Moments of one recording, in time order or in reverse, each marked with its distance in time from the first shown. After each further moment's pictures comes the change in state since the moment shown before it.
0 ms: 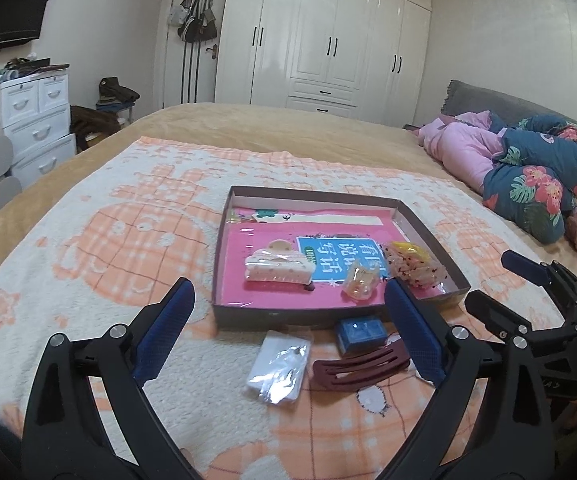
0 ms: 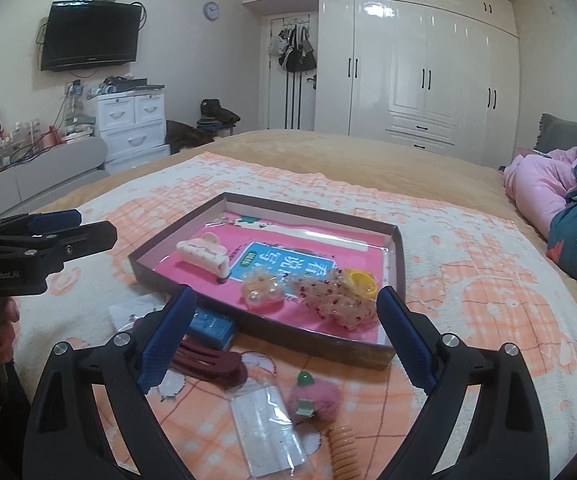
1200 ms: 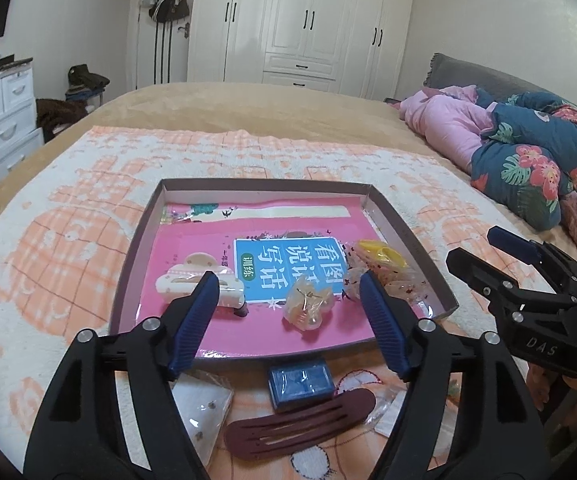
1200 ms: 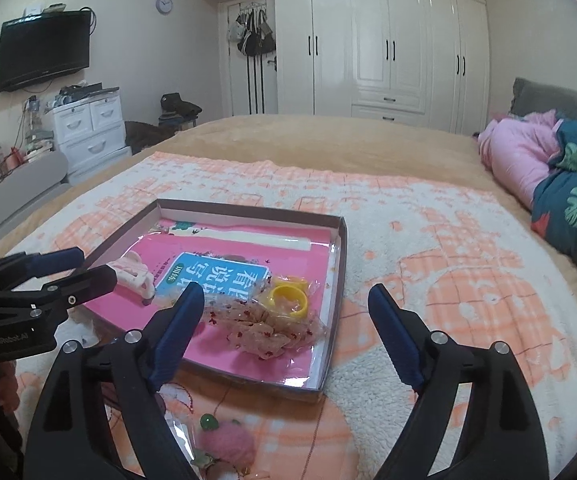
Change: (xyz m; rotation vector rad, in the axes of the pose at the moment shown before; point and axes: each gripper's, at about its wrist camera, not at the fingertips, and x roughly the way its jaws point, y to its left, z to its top) left arm 0.070 -0.056 0.023 0.040 0.091 -0.064; right arm 0.040 -0.070 0.019 0.104 0.066 -0.088
